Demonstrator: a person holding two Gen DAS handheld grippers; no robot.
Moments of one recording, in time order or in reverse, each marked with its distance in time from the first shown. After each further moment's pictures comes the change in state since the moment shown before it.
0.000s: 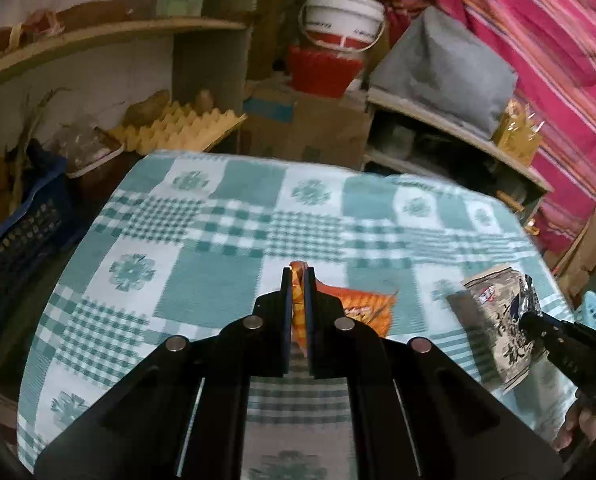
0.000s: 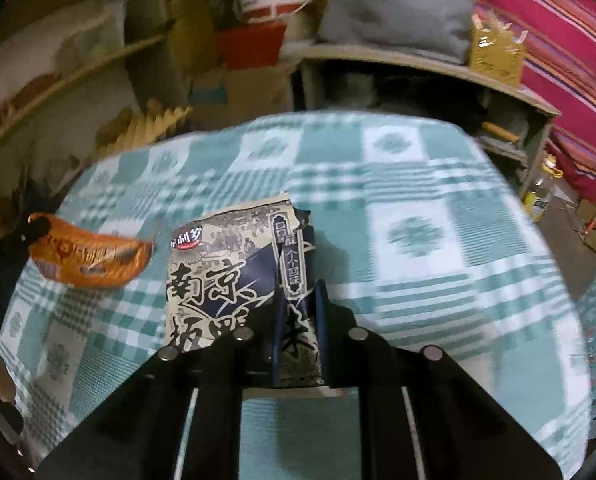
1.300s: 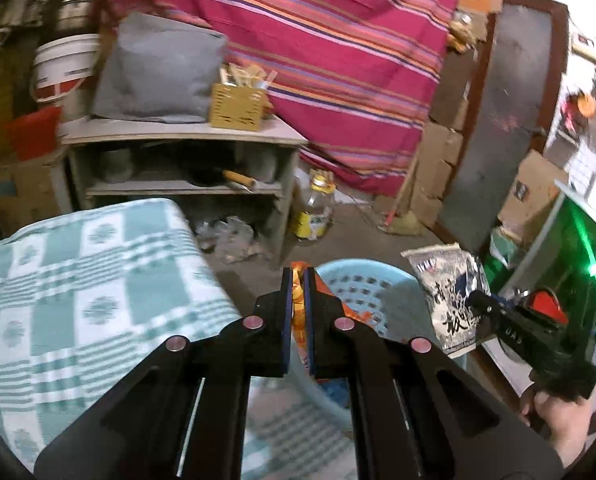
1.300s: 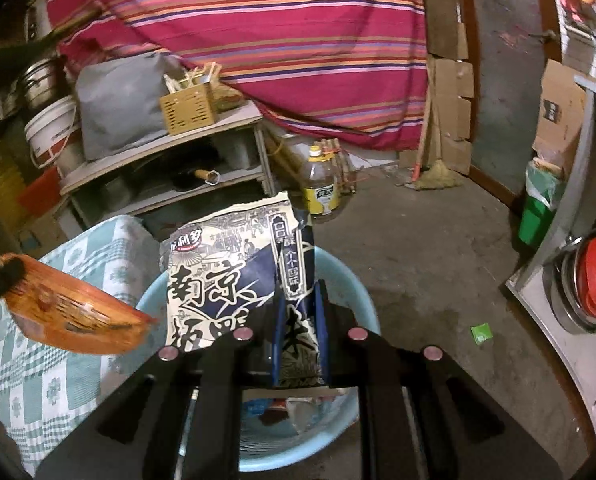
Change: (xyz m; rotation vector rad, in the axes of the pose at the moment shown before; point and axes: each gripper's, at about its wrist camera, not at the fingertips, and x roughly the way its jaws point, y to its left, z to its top) left arm -0.056 -0.438 -0.076 0.371 -0.002 -0.546; right arm -0.194 -0.371 -0.080 0.457 -0.206 -0.430
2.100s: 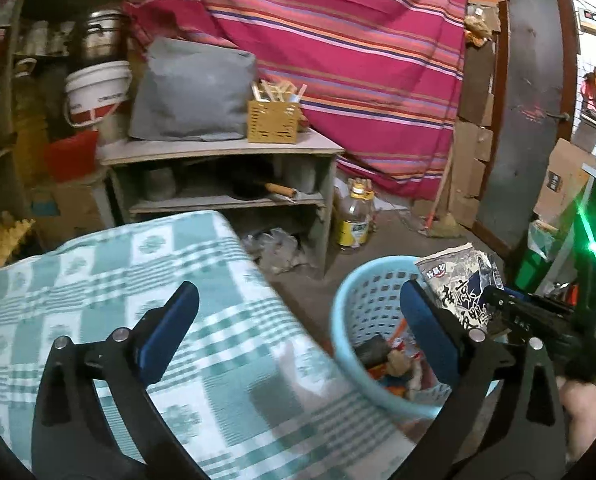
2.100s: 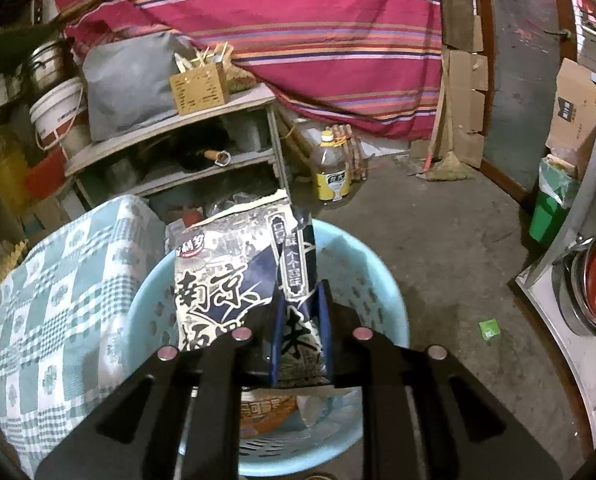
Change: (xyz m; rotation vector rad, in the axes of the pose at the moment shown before) left arm -0.036 0.017 -0.012 0.042 -0.072 0.185; right arm 0.022 0.029 -0.011 -0.052 0.061 0.025
